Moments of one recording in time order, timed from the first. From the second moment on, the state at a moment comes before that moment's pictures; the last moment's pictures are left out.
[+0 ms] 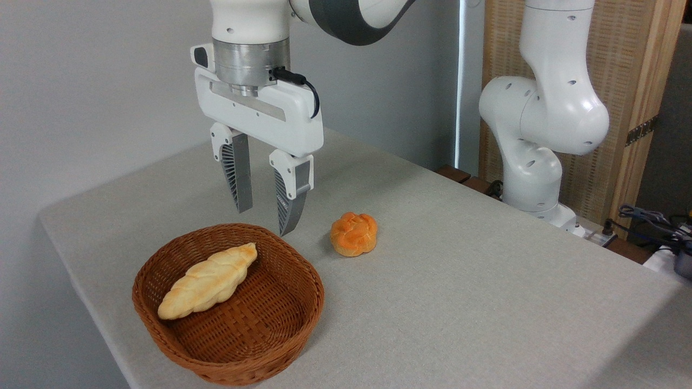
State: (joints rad) arm -0.06 -0.10 -0.03 -1.89 -0.06 1.94 0.54
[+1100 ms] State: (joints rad) arm -0.14 -0.31 -0.04 -2.30 -0.06 1.91 0.55
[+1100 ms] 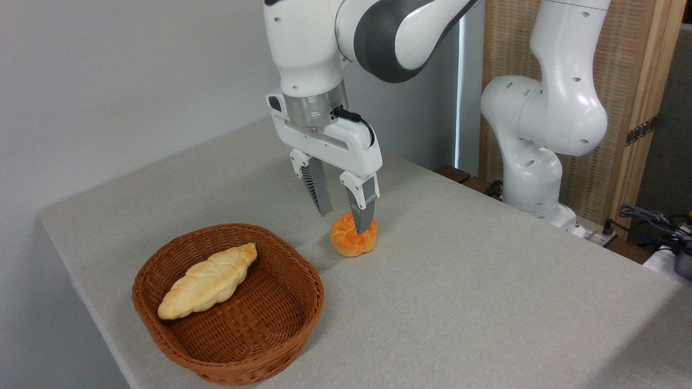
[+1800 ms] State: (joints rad) arm -0.19 -0.23 -0.04 -2.34 -0.06 1.95 0.58
